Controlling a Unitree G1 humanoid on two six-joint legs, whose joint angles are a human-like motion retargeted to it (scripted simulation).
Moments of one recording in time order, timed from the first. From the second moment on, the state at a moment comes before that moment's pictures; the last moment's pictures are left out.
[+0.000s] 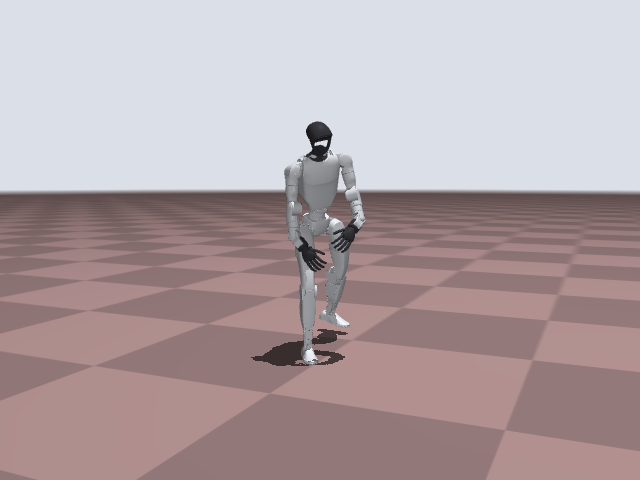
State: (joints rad) left arm -0.66 0.07 -0.31 1.17 0.64 -0.78 -0.16; right arm -0.54 -0.28 0.00 1.39 -0.56 -0.62 0.02; waist -0.26 0.14 0.00; left_leg -0.27 0.12 0.25 0.27 -0.22 -0.24; right_leg -1.01 -0.46 -0.22 0.54 -0.02 0.01
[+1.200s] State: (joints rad) left arm -0.21 0.41 -0.31 0.09 0.93 -0.34 0.04; right arm -0.41 -0.12 0.28 0.72 0.47 -0.26 0.38; waist -0.22 0.32 -0.10; left_leg -0.07 0.16 0.42 0.16 0.08 -0.25; right_leg -0.98 -0.45 -0.33 0.73 -0.26 0.02
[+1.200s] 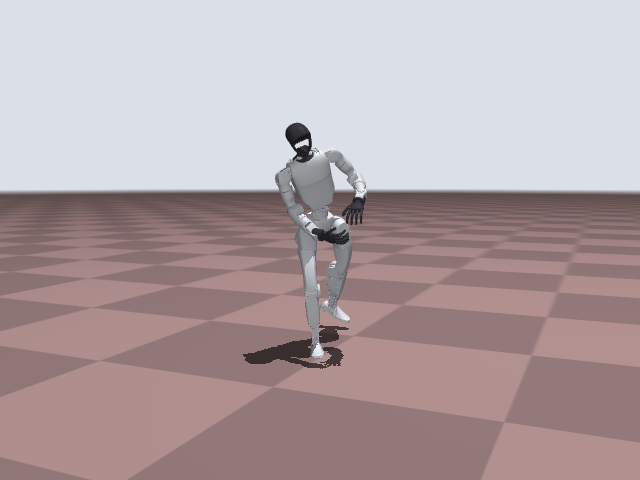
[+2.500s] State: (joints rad) left arm -0.22 0.52 0.19 -0.06 -0.63 -0.38 -0.51; right arm -0.51 -0.53 0.04 -0.40 0.32 -0.68 -0.27; waist 0.20 -0.11 -0.19; left_leg -0.79 0.15 0.24 0.55 -0.08 -0.06; right_leg -0.09 -0.33 -0.42 0.23 -0.27 0.24
